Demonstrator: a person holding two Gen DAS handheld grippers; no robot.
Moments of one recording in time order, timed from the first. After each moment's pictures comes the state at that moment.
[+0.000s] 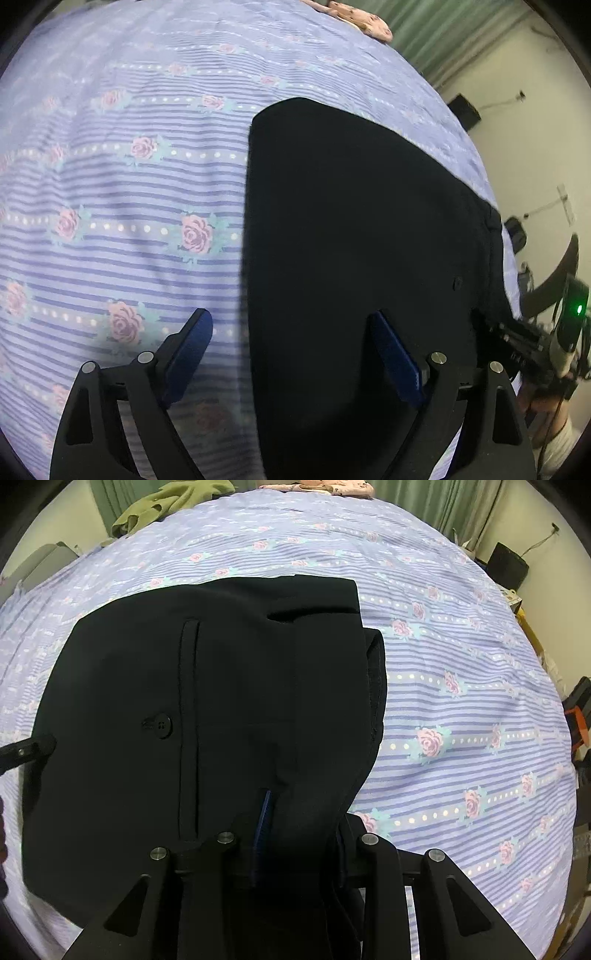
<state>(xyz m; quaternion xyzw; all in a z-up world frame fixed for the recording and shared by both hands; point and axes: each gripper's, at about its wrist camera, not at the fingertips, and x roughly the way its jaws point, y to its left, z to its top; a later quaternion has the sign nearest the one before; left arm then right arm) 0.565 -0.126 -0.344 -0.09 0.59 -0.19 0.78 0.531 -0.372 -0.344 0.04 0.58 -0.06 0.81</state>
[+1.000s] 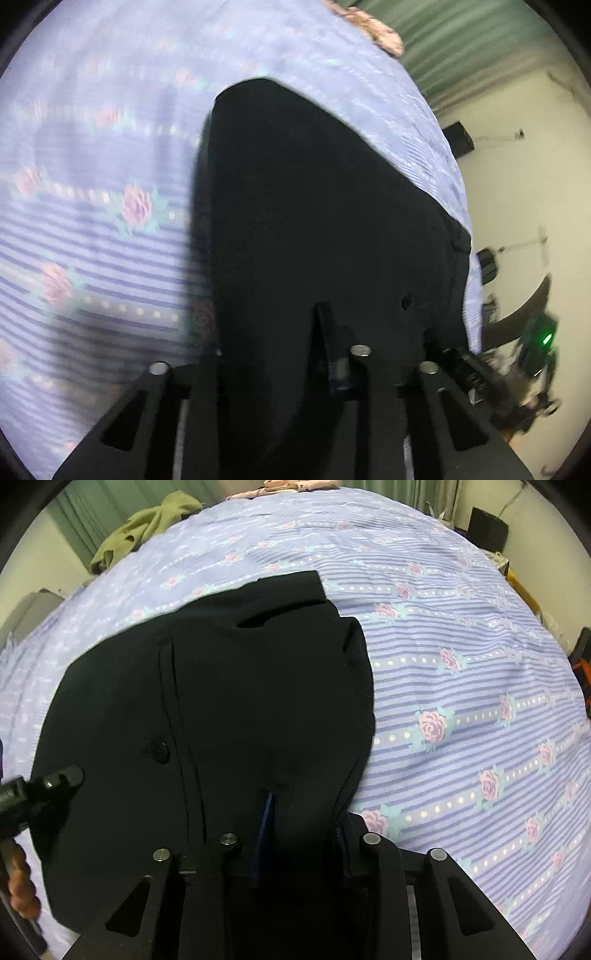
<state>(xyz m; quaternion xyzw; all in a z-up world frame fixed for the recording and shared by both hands) 0.555 -0.159 -0.326 -0.15 0.60 -0.19 0.77 0.508 -0.394 -0.343 0.14 0.56 -0.07 0.81</state>
